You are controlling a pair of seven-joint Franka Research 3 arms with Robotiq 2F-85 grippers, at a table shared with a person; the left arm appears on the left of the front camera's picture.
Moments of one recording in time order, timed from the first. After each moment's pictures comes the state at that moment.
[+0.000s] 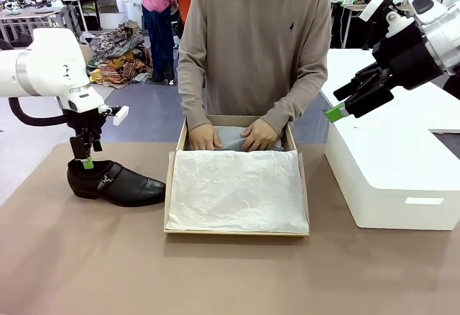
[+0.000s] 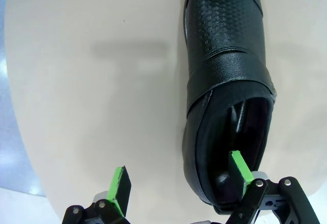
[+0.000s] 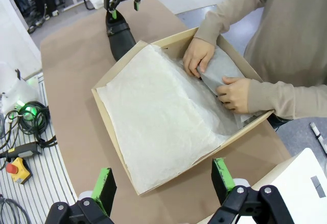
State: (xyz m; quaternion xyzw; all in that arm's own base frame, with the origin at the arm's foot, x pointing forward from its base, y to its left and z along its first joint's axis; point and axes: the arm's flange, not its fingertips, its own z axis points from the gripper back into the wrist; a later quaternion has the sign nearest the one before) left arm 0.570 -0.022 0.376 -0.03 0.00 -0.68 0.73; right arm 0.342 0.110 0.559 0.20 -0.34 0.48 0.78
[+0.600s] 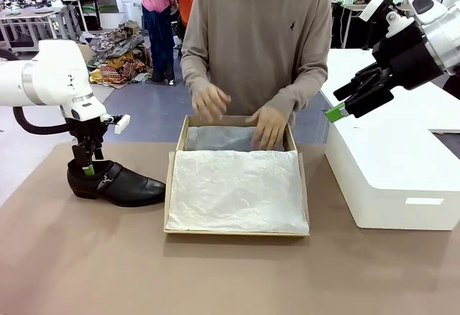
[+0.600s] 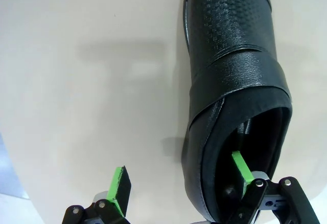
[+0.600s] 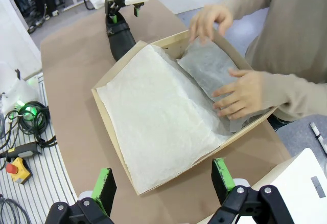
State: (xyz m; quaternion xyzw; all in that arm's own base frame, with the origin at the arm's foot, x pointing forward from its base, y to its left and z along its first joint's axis) left arm 0.573 -0.020 0.348 -0.04 0.02 -0.68 0.73; right arm 0.342 0.110 0.559 0.20 -0.34 0.48 0.78
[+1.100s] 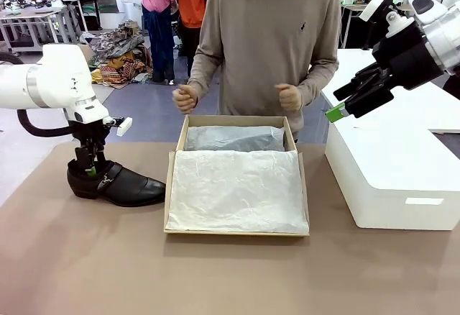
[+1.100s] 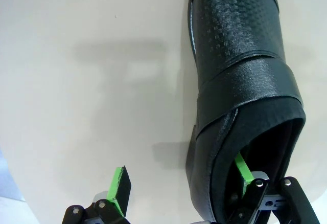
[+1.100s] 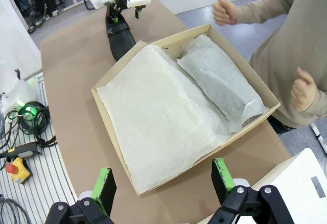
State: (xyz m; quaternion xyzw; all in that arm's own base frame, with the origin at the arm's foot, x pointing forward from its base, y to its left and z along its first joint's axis) left arm 0.578 -0.023 0.338 -0.05 0.02 -0.68 0.73; right arm 0.342 0.110 0.559 0.20 -0.34 0.48 0.78
